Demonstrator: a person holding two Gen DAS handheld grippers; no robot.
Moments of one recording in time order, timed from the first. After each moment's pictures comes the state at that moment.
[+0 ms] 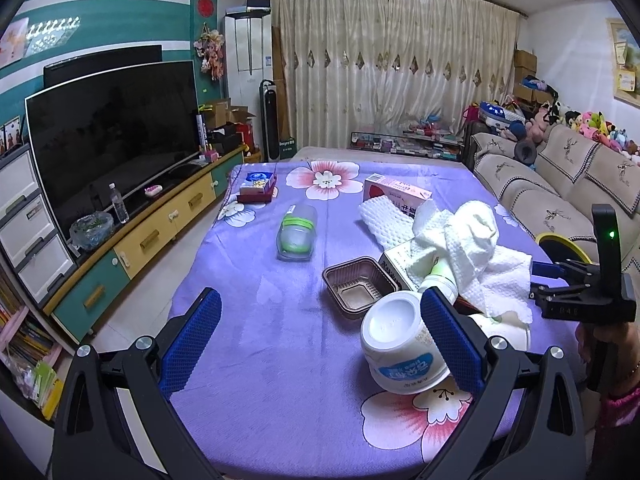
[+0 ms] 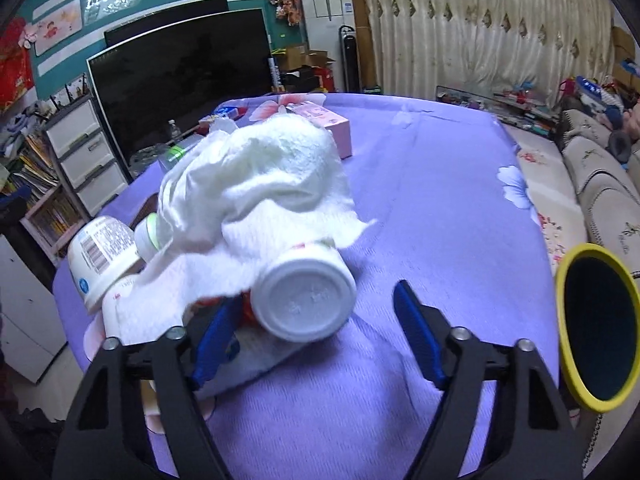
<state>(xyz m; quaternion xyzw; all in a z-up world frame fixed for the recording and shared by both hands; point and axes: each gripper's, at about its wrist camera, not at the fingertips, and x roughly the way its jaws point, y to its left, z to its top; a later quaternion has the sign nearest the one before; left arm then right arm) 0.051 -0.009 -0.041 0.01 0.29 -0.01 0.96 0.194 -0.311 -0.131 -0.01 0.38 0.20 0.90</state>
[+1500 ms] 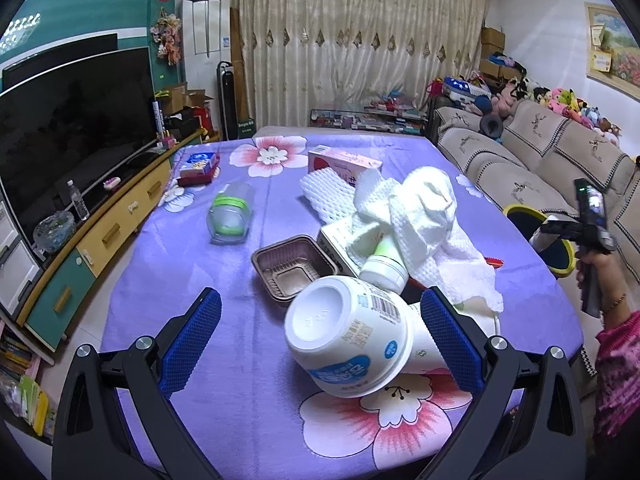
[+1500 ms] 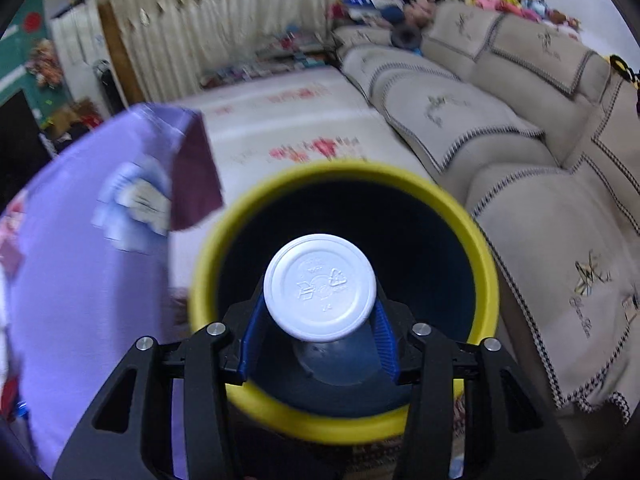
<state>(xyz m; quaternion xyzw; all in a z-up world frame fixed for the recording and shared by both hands) 0.076 -0.056 -0.066 0.02 0.33 -0.09 0.94 0.245 -0.572 -0.171 0.13 0.42 -0.20 0.88</state>
